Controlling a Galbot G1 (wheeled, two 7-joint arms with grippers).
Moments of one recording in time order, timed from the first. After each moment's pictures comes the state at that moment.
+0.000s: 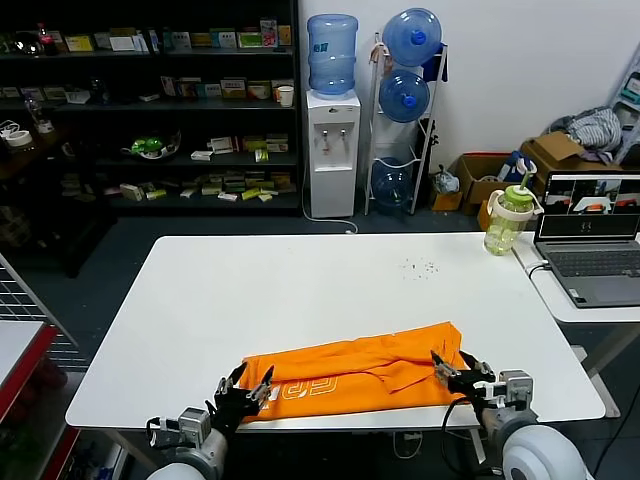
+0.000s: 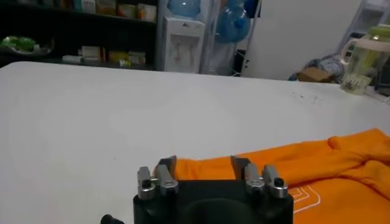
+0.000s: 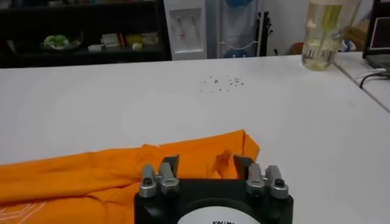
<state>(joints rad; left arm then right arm) 1.40 -0.99 -0.12 -1.96 -0.62 0.18 -0.32 -1.45 0.91 0.42 2.05 0.79 -0.49 0.34</state>
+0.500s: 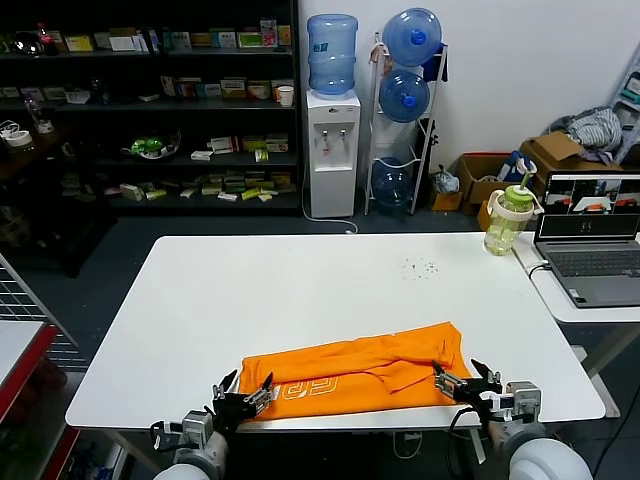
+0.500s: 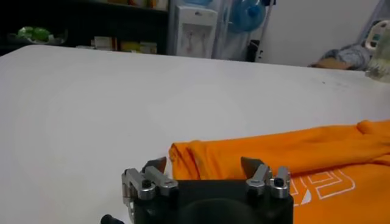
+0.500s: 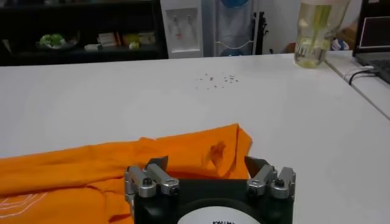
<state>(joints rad) 1.38 -1.03 -0.12 -1.85 -0.59 0.16 -0.31 -1.51 0.93 0.45 2.08 0.77 -0.49 0.33</state>
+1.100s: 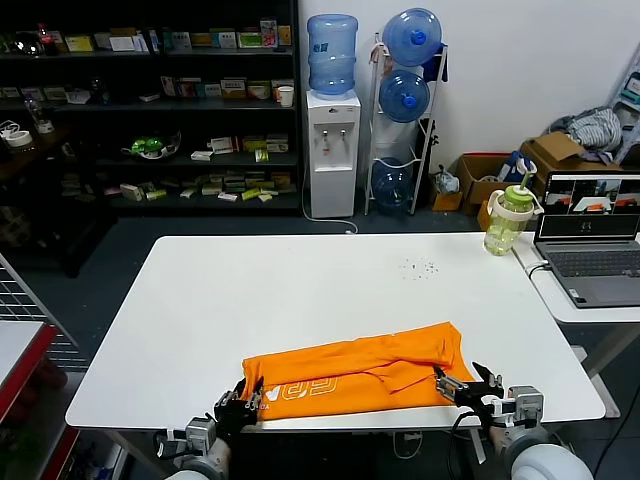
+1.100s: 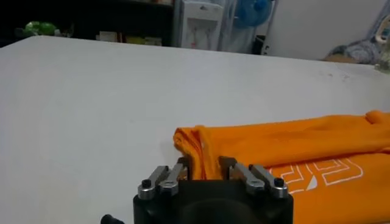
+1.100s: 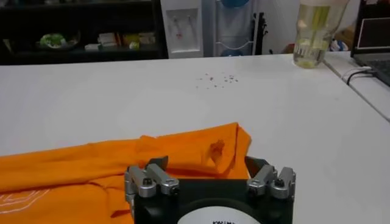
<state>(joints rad) 1.38 -1.05 -0.11 -1.82 -0.58 0.15 -0.32 -1.53 0.93 0.46 2.10 0.75 -0.48 0.33</state>
